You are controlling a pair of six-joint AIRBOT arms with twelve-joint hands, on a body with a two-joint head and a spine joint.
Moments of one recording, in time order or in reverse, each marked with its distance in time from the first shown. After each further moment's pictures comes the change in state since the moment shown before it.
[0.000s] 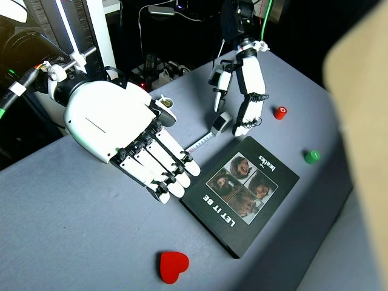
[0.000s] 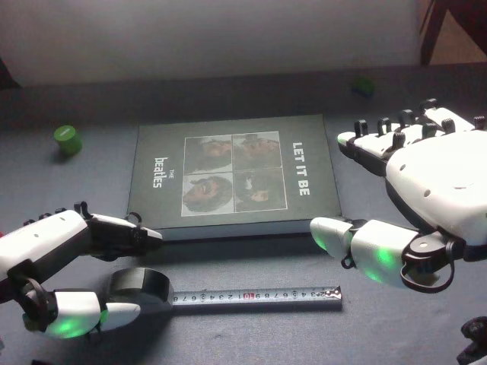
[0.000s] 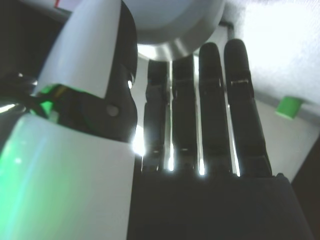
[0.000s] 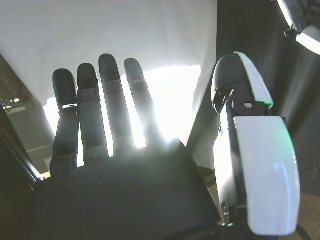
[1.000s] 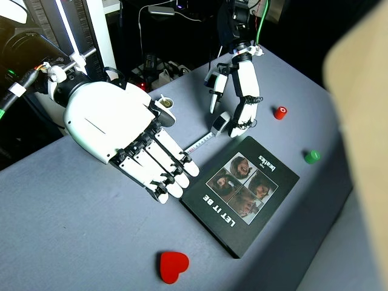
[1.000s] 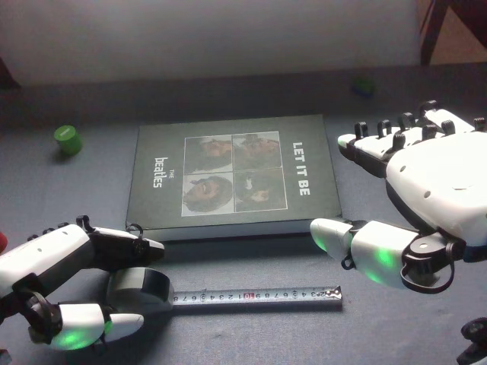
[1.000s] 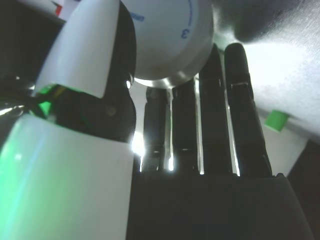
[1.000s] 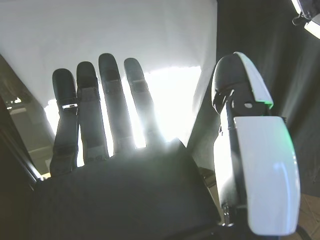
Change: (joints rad) left arm 0.046 -0.050 0.023 0.000 -0.047 -0.040; right arm 0.000 0.000 0.000 0.002 0.002 0.000
